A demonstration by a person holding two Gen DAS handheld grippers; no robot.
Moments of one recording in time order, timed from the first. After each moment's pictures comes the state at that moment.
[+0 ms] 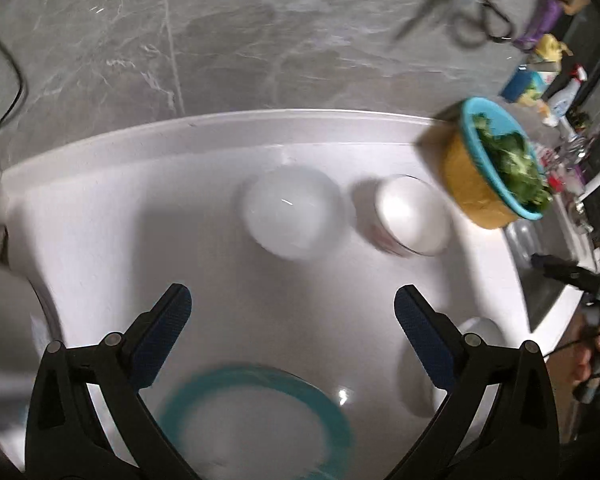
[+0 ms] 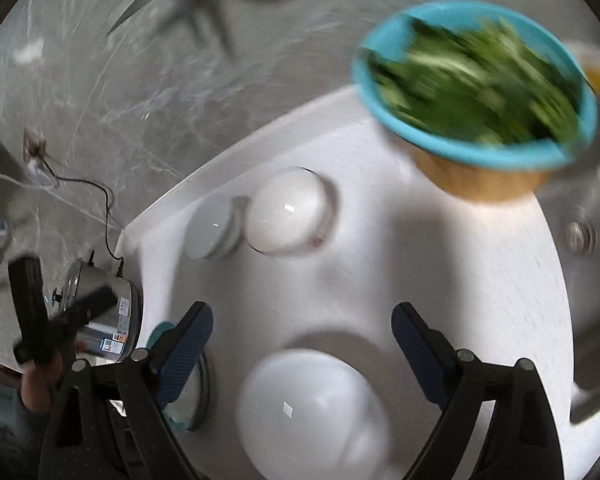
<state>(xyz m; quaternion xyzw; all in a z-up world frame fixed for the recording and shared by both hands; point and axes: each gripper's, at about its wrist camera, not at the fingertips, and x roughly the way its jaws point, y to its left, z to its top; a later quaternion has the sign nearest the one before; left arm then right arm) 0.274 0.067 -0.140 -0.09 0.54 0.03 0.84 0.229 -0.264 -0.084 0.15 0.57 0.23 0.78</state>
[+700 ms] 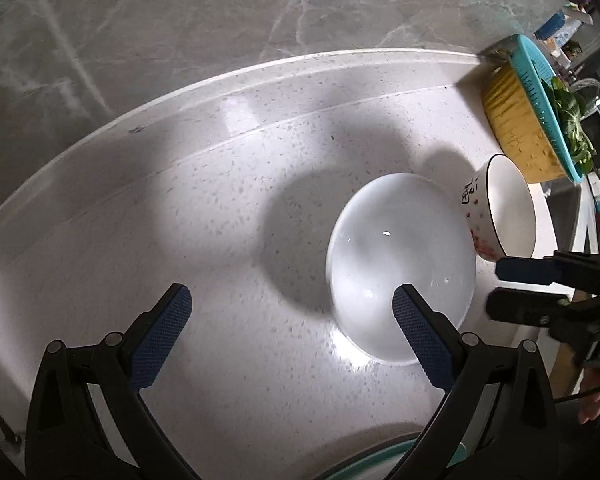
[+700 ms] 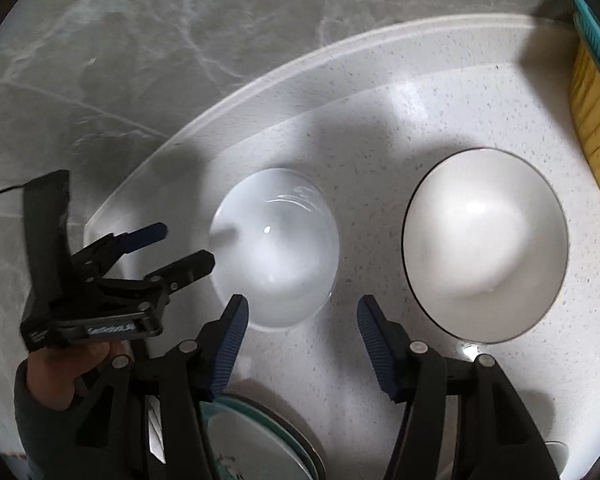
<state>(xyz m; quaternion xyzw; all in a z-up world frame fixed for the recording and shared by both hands) 0.425 0.156 -0.258 -0.04 0.64 -0.10 0.76 0.310 -0.074 -0.186 0.13 0.70 0.15 0.68</state>
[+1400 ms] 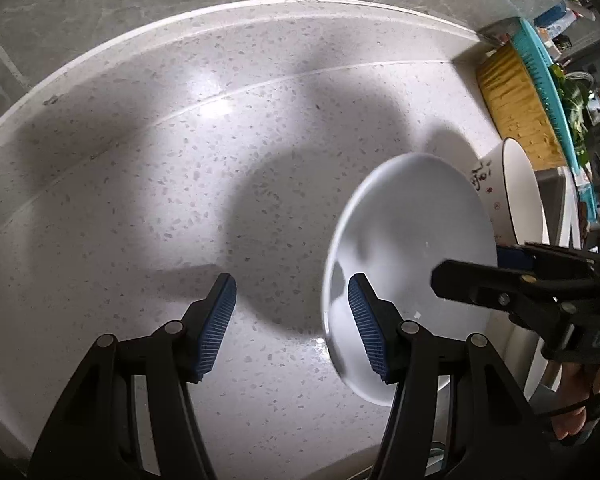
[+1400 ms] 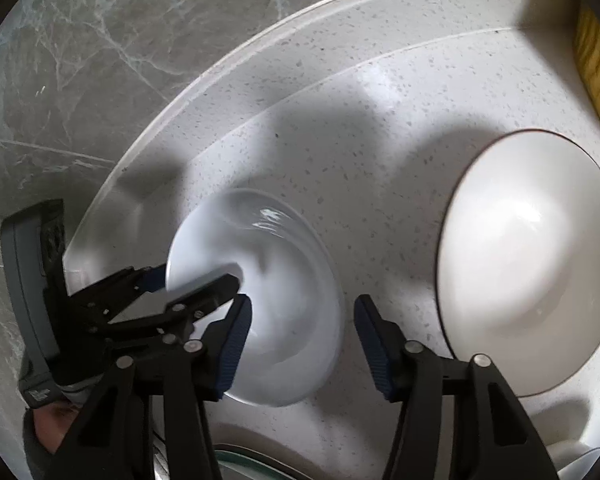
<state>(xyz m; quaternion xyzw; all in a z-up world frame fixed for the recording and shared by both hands) 0.443 0.143 -0.324 -0.07 0.66 -0.15 0.73 0.330 -0.049 -0.231 0.16 0.71 0.10 0.68</state>
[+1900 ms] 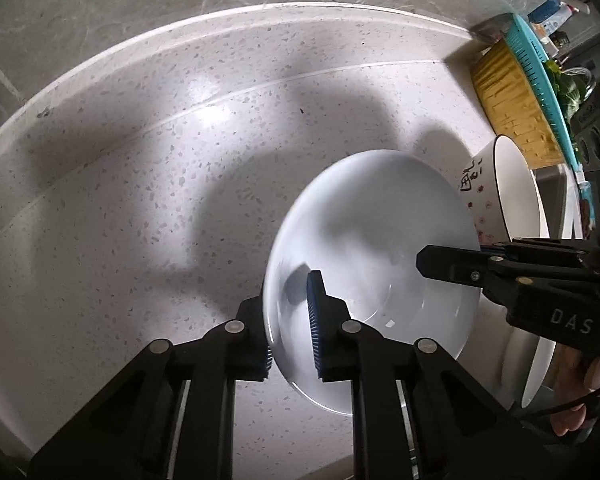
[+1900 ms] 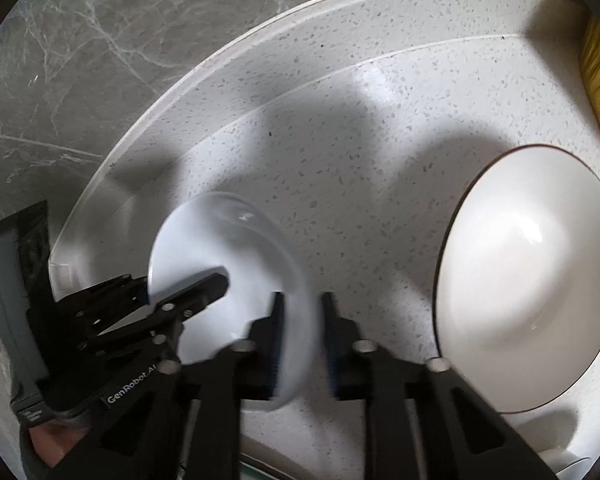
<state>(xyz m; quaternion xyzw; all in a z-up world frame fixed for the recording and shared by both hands) 0.440 0.122 -0.316 -0.06 0.66 -0.15 0.74 0.334 -0.040 -0.240 0.13 0.71 0.10 0.68</state>
